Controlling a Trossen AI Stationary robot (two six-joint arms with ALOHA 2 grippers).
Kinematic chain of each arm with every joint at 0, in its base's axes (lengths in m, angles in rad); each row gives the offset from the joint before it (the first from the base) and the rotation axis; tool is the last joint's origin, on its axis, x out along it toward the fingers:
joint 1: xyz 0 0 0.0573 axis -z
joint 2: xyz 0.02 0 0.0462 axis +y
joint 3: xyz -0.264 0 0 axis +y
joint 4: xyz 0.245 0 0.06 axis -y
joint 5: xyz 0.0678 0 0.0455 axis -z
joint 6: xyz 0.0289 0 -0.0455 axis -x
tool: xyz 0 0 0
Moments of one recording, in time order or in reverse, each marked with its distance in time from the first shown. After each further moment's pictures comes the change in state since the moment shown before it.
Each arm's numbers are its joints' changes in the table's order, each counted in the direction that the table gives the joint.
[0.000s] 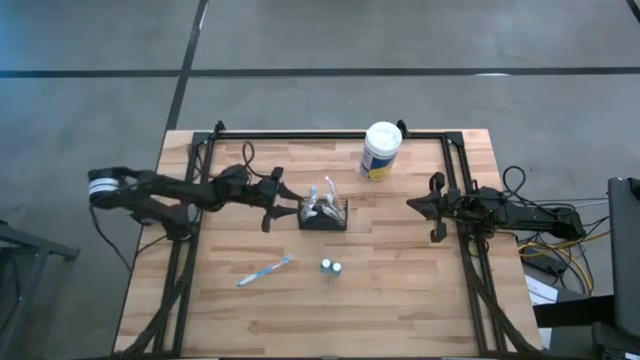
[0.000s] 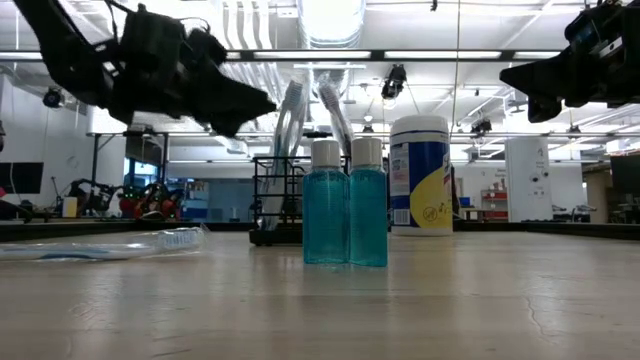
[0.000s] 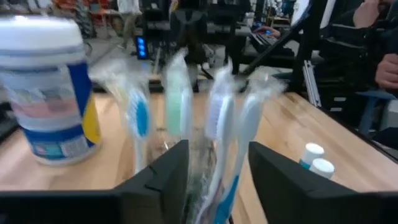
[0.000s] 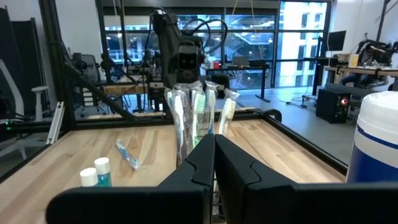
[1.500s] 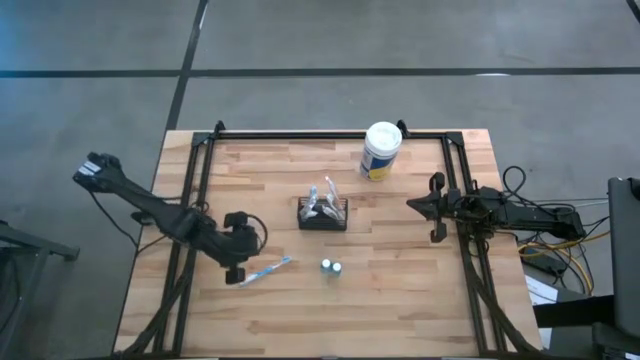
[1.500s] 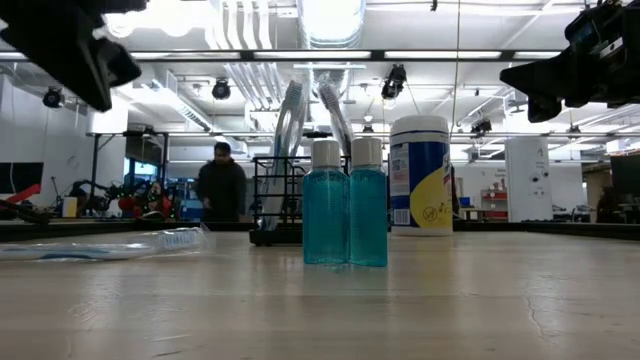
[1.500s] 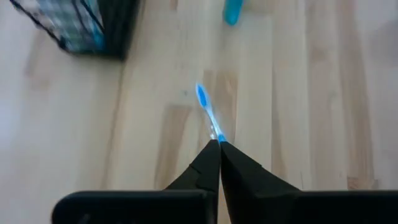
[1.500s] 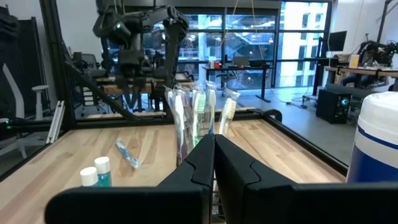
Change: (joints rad) left arm 0.798 -0.215 -0.443 -1.571 -0.690 0.564; right arm 0.000 0.000 0.000 -0.001 -0.002 0.004
